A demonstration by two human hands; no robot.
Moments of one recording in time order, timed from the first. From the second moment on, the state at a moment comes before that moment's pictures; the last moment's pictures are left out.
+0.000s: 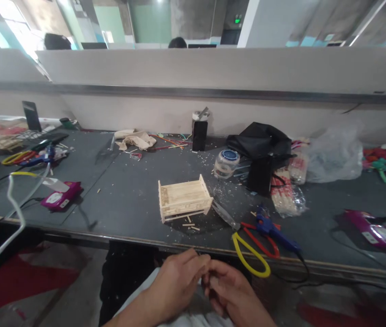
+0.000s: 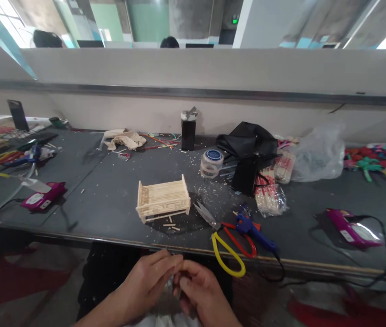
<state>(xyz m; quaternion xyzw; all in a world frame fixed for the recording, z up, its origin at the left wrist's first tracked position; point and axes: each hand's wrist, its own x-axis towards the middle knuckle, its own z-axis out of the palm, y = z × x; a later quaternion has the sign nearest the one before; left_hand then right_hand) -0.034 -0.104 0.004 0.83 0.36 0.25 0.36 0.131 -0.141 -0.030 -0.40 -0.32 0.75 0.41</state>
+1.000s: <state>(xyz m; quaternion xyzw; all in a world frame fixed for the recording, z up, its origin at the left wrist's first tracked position) -0.068 -0.108 0.008 0.68 0.43 0.32 0.49 0.133 -0.116 0.008 -0.54 -0.68 0.25 0.42</state>
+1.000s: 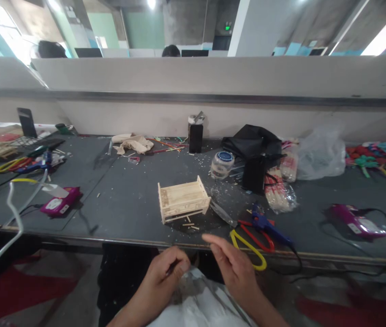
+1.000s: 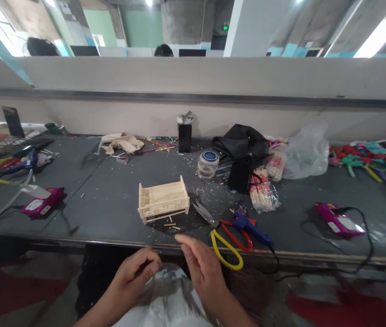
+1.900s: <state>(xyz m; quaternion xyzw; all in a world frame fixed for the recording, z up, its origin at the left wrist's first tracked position) -0.069 -0.093 0.001 0.82 0.49 0.26 0.16 0.137 -0.123 0.015 -0.52 -0.62 0.40 0.44</state>
